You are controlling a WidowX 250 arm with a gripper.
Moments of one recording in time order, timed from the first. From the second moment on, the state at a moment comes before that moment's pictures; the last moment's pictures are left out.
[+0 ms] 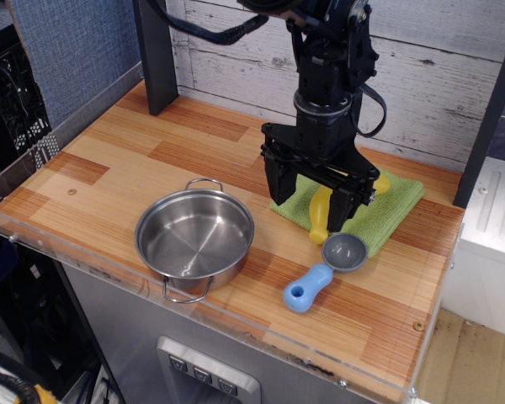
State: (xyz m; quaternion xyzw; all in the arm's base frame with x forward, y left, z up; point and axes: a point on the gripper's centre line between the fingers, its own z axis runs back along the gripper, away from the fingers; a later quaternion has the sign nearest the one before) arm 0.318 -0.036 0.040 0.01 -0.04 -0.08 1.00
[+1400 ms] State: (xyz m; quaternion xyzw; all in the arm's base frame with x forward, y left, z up) arm 0.341 -0.051 0.030 -0.01 -0.04 -0.08 1.00
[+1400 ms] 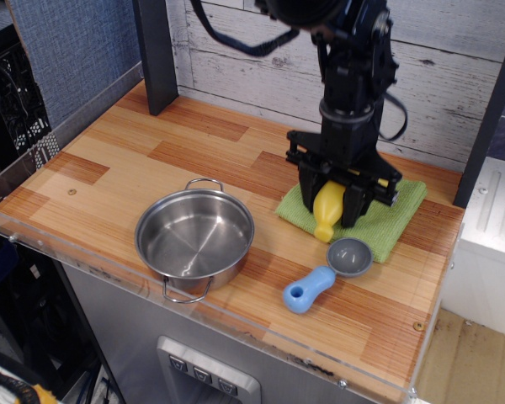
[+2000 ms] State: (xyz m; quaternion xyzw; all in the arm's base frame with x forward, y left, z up) arm 0.344 -0.045 0.068 -0.02 -0.07 -0.06 1.00
